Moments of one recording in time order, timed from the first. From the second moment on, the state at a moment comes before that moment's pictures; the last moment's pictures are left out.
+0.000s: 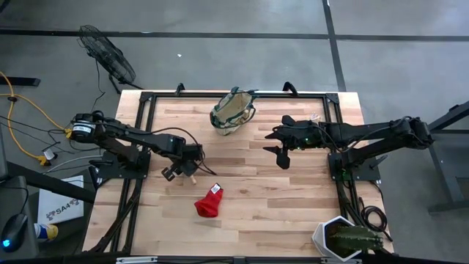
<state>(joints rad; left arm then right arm) 0.00 1.43 0.67 -0.60 0.04 0.77 -0.01 1.12 0.83 -0.23 0.13 0.14</state>
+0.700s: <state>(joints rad) 0.00 1.41 0.78 -0.52 0.26 0.62 -0.01 1.12 0.83 -0.23 0.13 0.19</state>
